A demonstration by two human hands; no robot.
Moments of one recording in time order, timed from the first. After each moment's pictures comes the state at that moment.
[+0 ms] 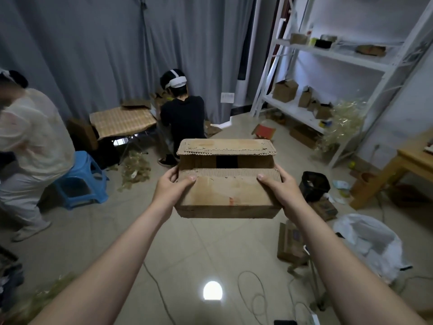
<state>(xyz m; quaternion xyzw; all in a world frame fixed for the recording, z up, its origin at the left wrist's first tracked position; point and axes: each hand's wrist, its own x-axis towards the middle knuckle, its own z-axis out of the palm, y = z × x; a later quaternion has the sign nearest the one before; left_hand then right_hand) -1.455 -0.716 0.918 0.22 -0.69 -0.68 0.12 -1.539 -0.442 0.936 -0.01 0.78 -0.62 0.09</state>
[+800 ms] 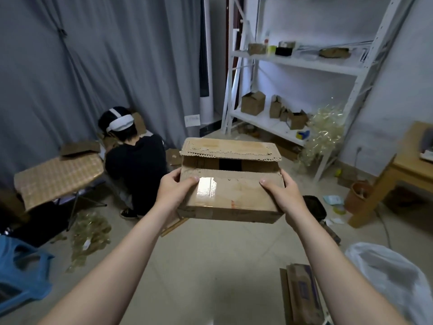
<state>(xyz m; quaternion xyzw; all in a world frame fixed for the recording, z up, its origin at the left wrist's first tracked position) -1.919 -0.693 0.950 0.12 -0.76 -0.64 0.07 -1.949 -0.418 0.921 0.08 0.76 -0.65 -0.01</state>
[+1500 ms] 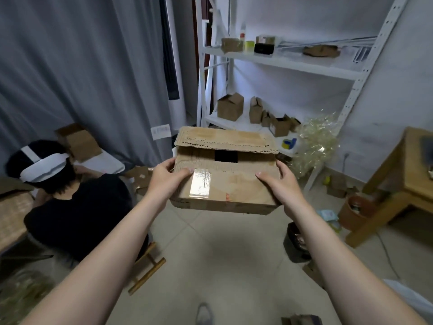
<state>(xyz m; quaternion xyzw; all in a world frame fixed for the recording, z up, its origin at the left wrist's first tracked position) -2.357 -0.703 0.932 0.06 -0.77 -0.64 0.04 -2.337 -0.413 0.915 0.12 0.76 -0.64 -0.06</state>
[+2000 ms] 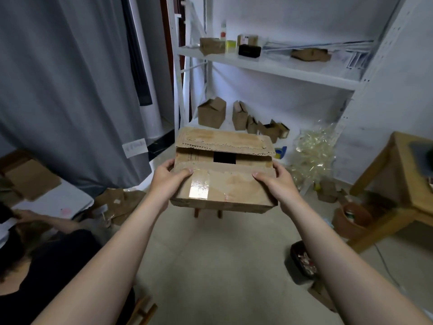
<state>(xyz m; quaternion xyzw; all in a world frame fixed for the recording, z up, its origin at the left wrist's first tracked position) -2.654 -0.732 0.935 0.04 -0.75 -0.66 -0.03 -2.599 -0.449 0.926 0.19 0.75 -0.63 -0.07</state>
